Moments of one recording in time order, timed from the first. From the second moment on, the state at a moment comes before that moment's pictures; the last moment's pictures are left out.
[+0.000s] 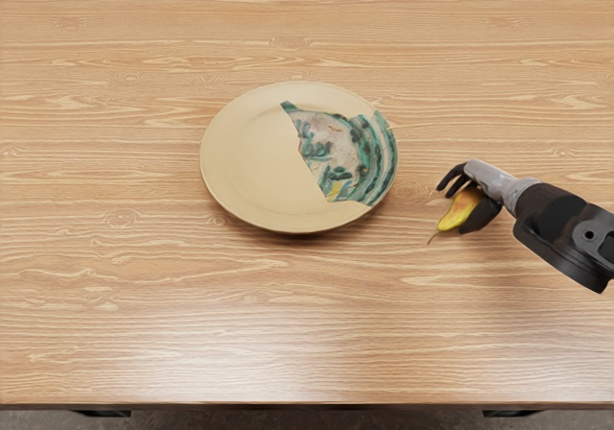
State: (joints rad) left arm -0.06 0.00 0.02 0.00 0.12 0.18 0.56; right arm 0.74 -0.68 0.45 1.52 -1.17 -0.10 -0.61
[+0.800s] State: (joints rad) left arm -0.06 0.00 0.02 0.00 0.12 0.18 0.56; right arm 0.86 -0.69 0.46 1.52 -1.06 -0.08 -0.61
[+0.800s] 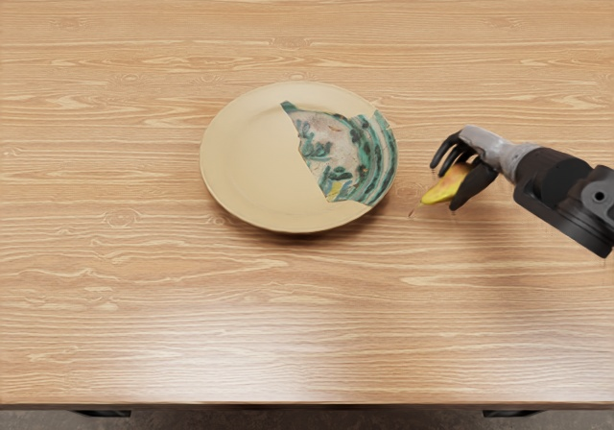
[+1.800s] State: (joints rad) left arm -0.06 0.00 0.02 0.00 0.12 0.18 0.56; right arm 1.02 -0.54 0.55 1.51 -0.93 -0.04 -0.61
